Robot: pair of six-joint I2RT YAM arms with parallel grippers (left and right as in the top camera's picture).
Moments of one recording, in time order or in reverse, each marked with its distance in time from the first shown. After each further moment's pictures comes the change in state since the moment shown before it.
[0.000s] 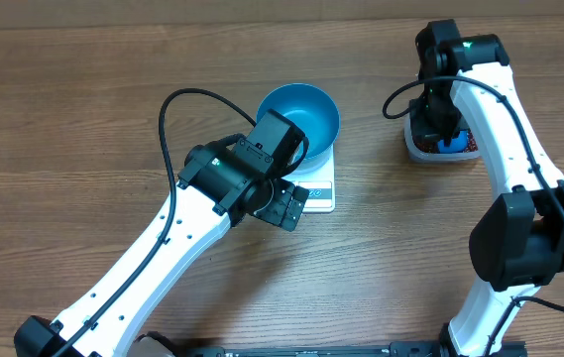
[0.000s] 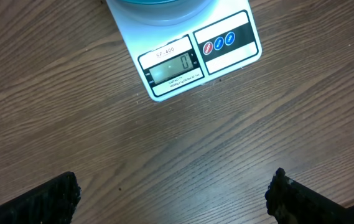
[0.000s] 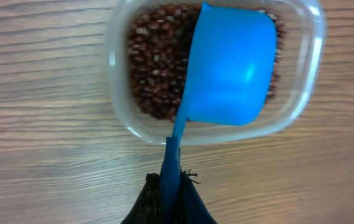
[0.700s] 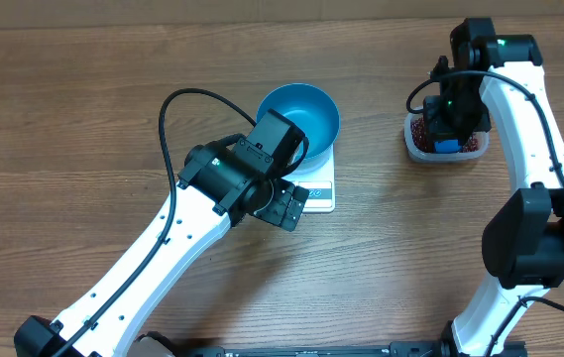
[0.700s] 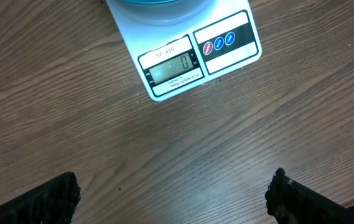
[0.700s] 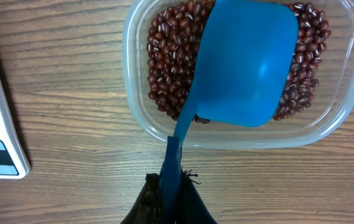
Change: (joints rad) left arm 0.000 0.000 0.000 0.000 0.000 0.000; right arm -0.109 0.000 0.000 0.003 -0.203 -0.113
